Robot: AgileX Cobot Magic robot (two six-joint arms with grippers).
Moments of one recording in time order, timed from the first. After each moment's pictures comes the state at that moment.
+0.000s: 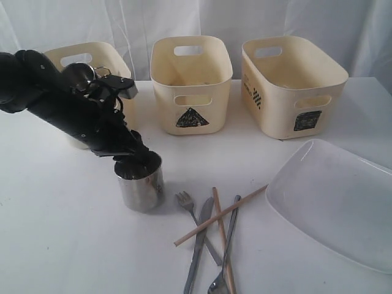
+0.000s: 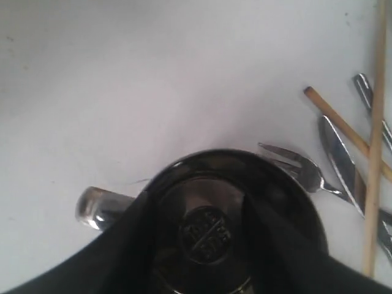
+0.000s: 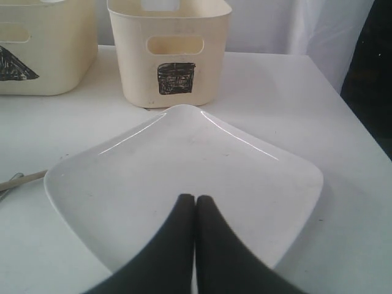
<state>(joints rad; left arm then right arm) -0.39 1.79 -1.18 -0.69 0.63 0.81 -0.06 0.01 0.00 -0.13 0.35 0.12</state>
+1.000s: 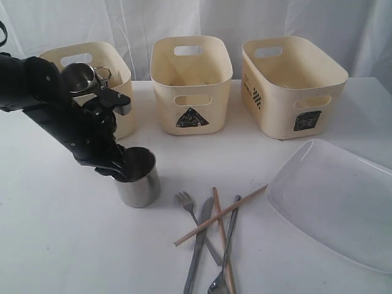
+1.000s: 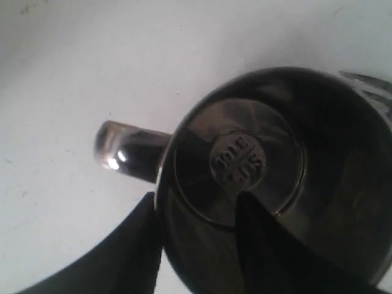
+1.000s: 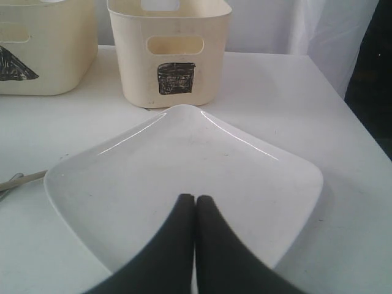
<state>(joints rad) -0.39 1.82 -1.18 -0.39 0.66 0.62 -0.06 0.01 0.00 -0.13 0.35 0.12</state>
